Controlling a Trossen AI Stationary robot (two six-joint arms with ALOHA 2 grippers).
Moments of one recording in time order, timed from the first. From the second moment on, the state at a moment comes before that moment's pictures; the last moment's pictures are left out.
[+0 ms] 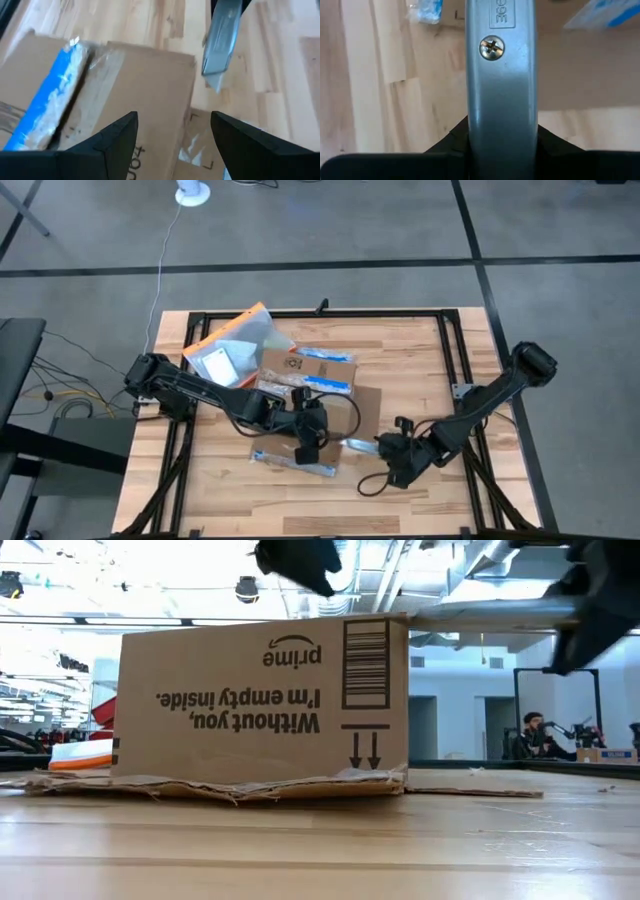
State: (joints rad) left arm -0.32 1.71 1.50 -0.68 -0.37 -0.25; right arm 0.65 1.50 0.98 -0.64 0.34 0.81
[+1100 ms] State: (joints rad) left arm -0.32 1.71 1.69 -1.13 -0.37 -0.29; right arm 0.78 1.50 0.84 -0.35 0.30 1.18
